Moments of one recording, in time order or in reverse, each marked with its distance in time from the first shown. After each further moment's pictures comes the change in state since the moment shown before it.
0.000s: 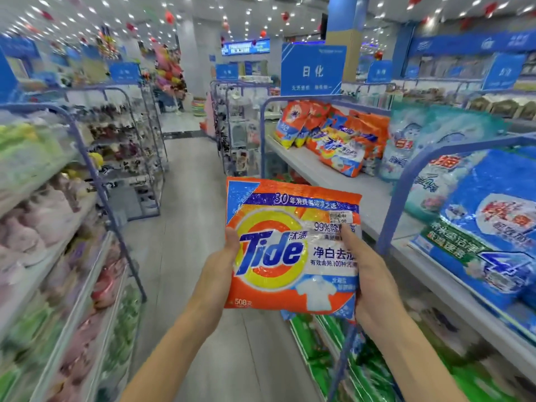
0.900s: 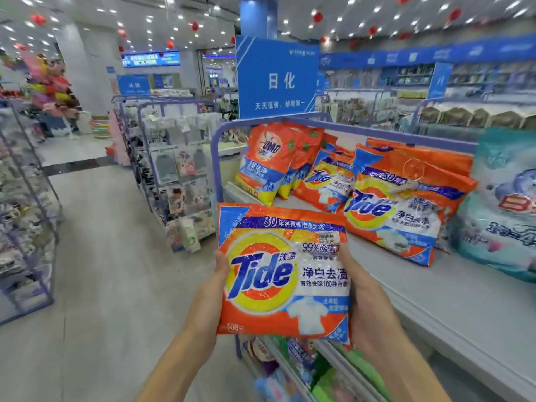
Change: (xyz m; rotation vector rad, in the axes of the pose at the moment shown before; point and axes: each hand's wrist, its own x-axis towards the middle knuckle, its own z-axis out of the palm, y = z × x) left_hand 0.587 0.041 -0.016 -0.012 -0.258 -0.140; right_hand 0.501 0.042 0.114 0.050 0.177 -0.074
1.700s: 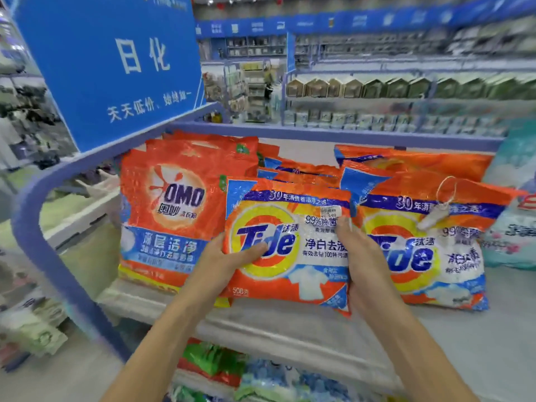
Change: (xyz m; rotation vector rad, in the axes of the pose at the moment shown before) left_hand 0.404 0.101 0.119 0.262 -0.791 0.062; right_hand 0.296 -0.061 0.013 -0.258 0.719 -0.480
